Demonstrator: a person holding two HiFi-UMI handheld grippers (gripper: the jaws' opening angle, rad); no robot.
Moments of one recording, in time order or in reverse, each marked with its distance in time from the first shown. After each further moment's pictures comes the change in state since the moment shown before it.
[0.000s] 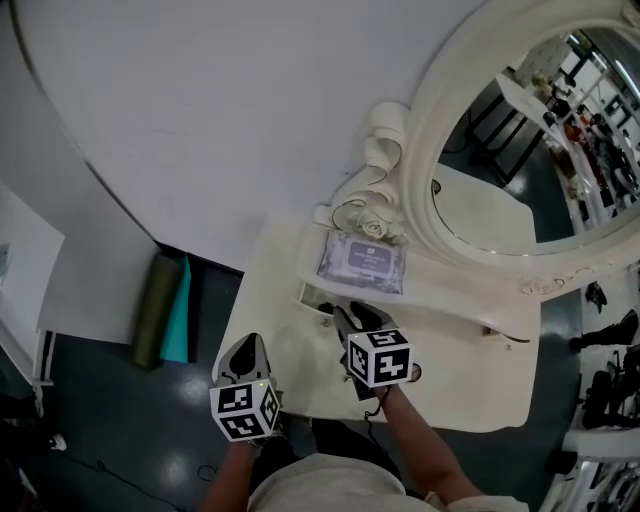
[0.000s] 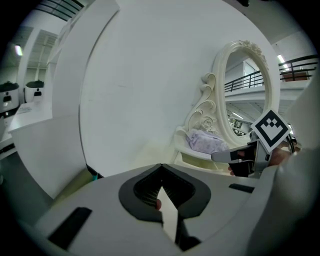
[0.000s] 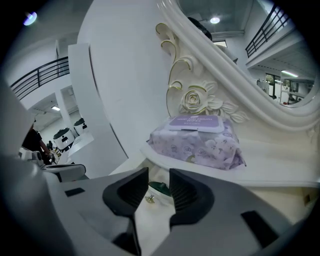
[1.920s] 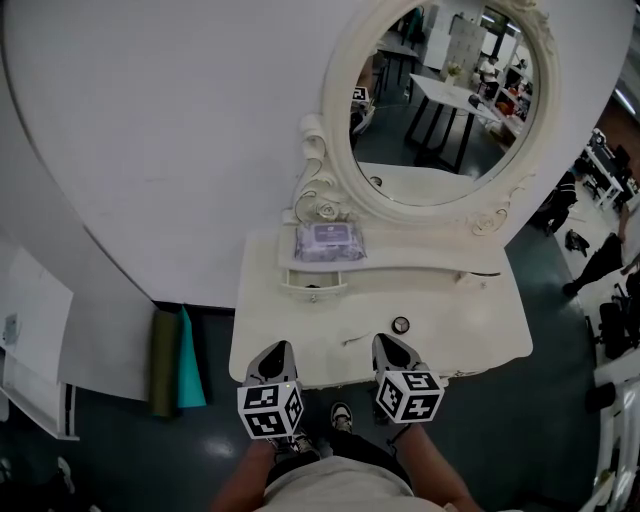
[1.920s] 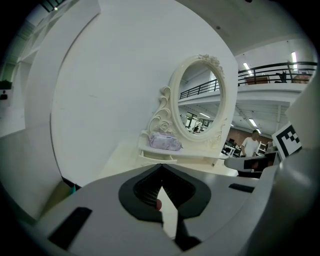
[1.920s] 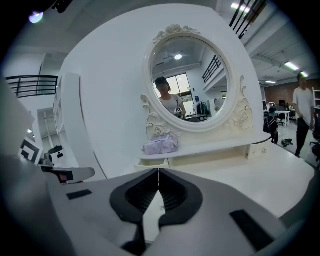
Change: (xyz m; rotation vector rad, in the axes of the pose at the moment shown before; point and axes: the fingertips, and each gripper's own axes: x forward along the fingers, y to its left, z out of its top) left arm -0.093 -0.068 -0.020 0.161 -0.034 -0.331; right arm -0.194 0.025 -0.089 0.228 -0.353 -0.304
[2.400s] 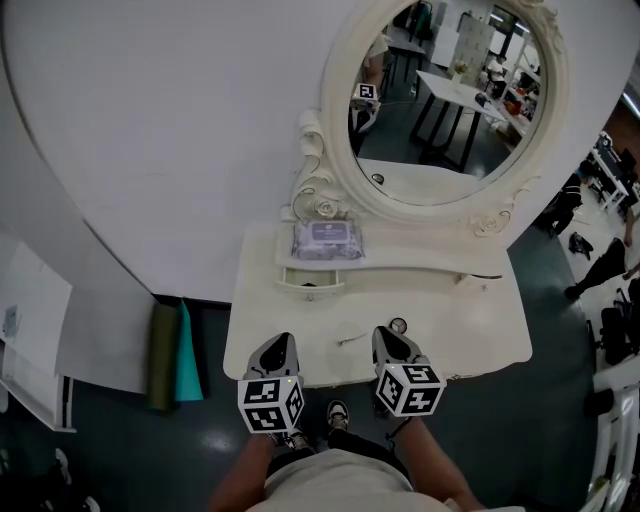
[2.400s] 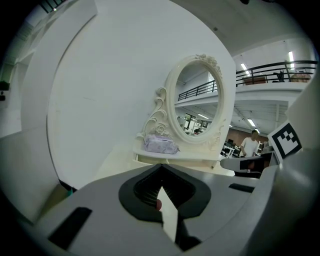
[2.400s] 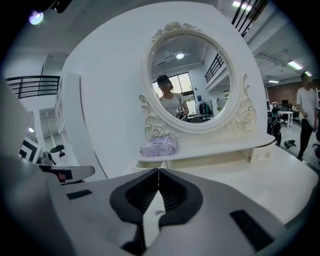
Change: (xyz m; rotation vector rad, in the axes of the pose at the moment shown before) left arm 0.015 -0.017 0.011 0.018 -0.023 -0.007; right arm 0.013 -0.015 0.013 -0.013 0.005 0.026
